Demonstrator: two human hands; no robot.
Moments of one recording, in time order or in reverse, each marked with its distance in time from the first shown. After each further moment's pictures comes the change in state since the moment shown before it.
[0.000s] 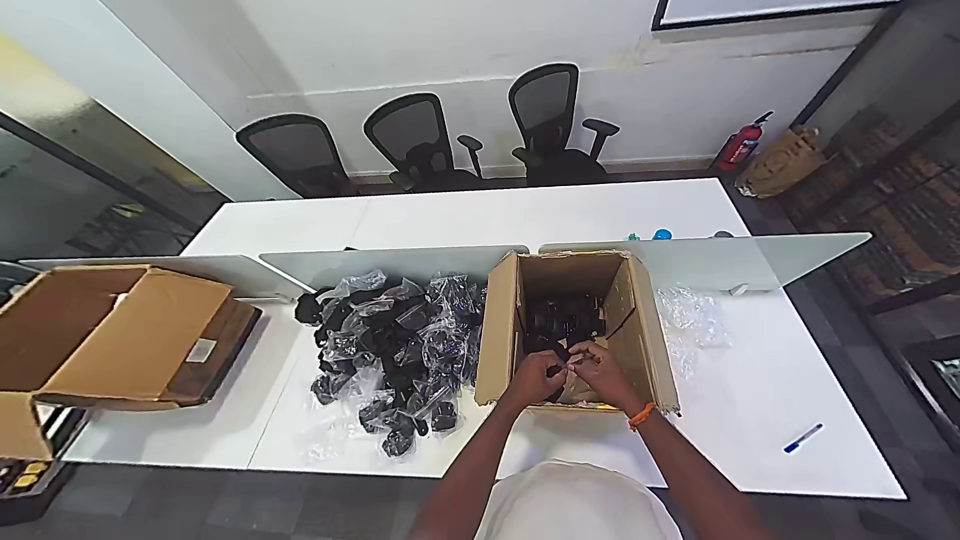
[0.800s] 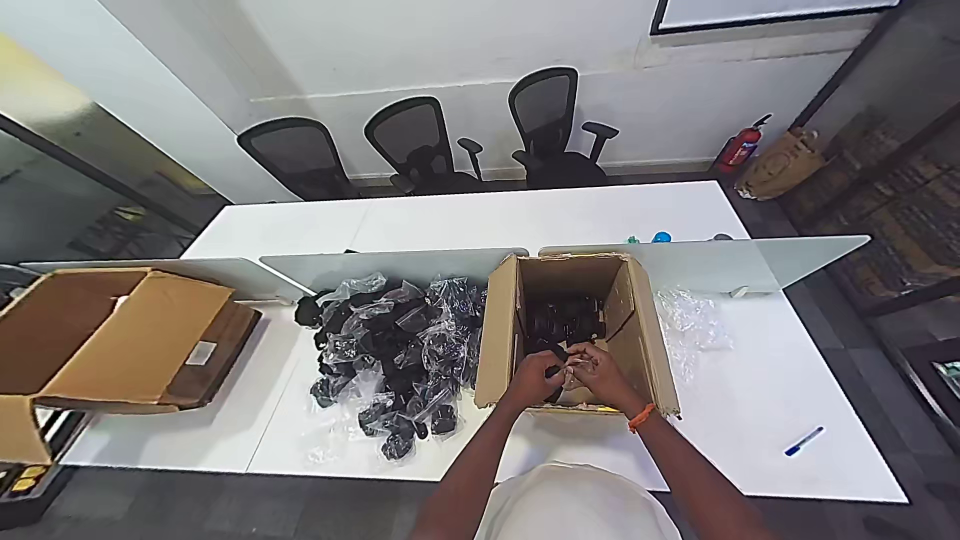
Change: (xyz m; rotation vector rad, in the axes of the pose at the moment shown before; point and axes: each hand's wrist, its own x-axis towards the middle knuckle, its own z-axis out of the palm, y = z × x) left_hand 0.002 -0.001 -0.002 0.033 0.028 -0.006; right_hand 0.003 0.003 -0.001 0.035 -0.062 -0.024
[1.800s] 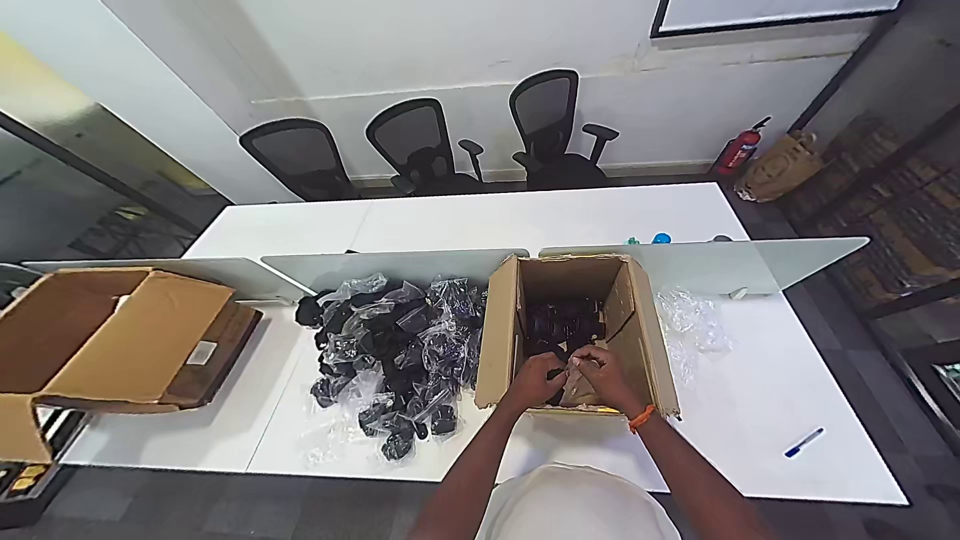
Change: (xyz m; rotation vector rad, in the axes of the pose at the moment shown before) left_hand 0.001 -0.007 0.004 -0.004 -0.039 0.073; right_hand -0.002 -0.001 -0.002 -0.024 0.097 -0.091
